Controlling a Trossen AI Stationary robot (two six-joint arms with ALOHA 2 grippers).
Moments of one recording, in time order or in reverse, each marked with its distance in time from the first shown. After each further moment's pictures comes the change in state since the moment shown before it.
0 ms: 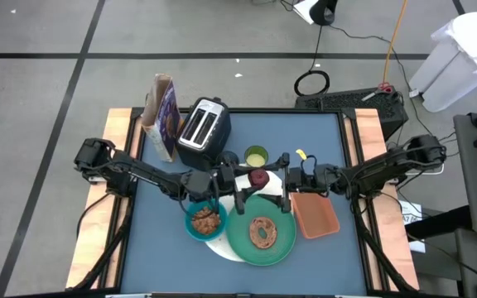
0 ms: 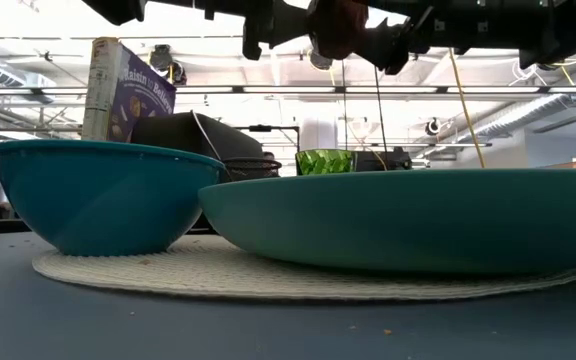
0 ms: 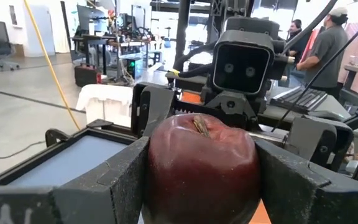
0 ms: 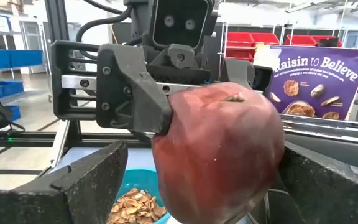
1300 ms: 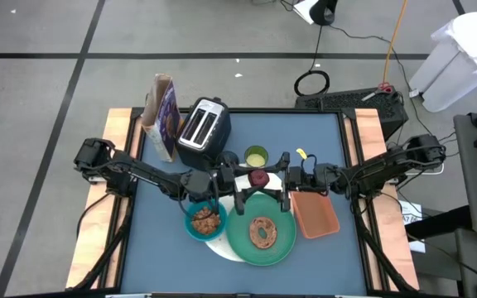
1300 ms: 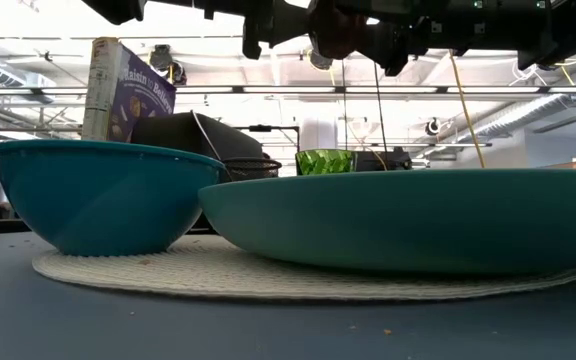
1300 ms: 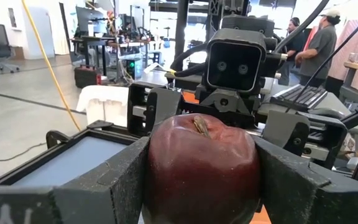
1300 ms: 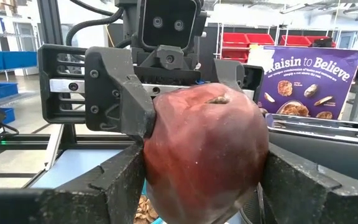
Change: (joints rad) left arm 0.001 0.000 -0.001 -0.002 0.000 0.018; right arm -0.001 0.003 0.000 0.010 0.009 0.001
